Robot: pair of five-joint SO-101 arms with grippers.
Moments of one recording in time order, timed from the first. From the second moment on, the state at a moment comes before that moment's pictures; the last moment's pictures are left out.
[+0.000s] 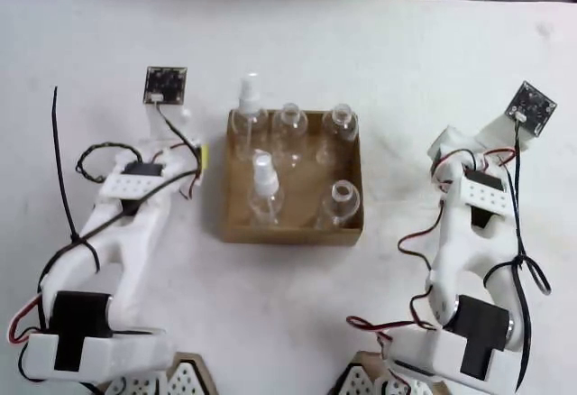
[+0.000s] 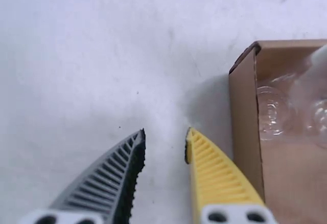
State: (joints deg) left arm -3.6 -6.6 45.8 22.9 3.3; right arm 16.7 -7.1 40.4 19.2 -16.5
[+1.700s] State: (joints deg) left arm -3.6 -6.6 45.8 23.0 3.3; right arm 16.6 -6.4 40.4 19.2 -16.5
